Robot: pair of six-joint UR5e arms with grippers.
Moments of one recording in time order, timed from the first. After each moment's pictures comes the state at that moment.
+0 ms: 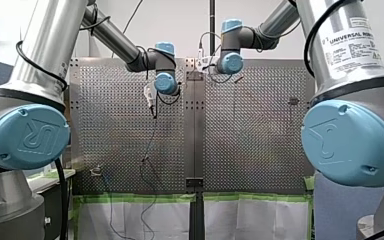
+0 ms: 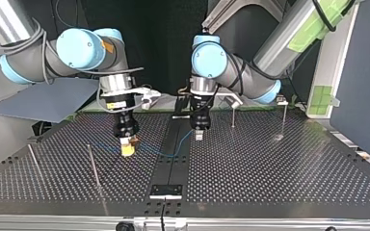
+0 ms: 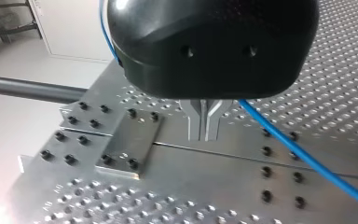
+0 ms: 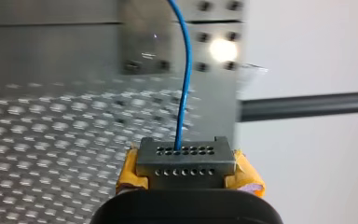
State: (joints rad) left arm -0.50 -1.85 -1.64 -2.71 -1.97 -1.76; right arm 2.19 -1.27 1.43 -0.35 1.63 1.57
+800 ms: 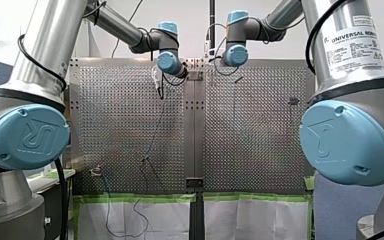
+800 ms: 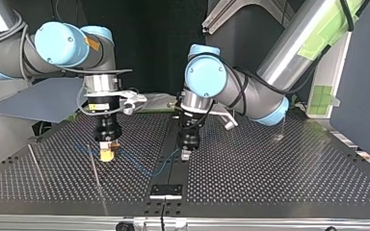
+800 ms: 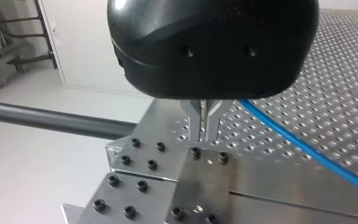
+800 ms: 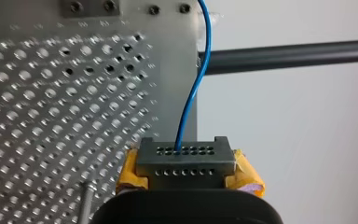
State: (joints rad) left arm -0.50 -1.85 -1.41 -2.92 -1.87 -1.78; right arm 2.15 -1.32 1.43 -0.34 1.68 1.57
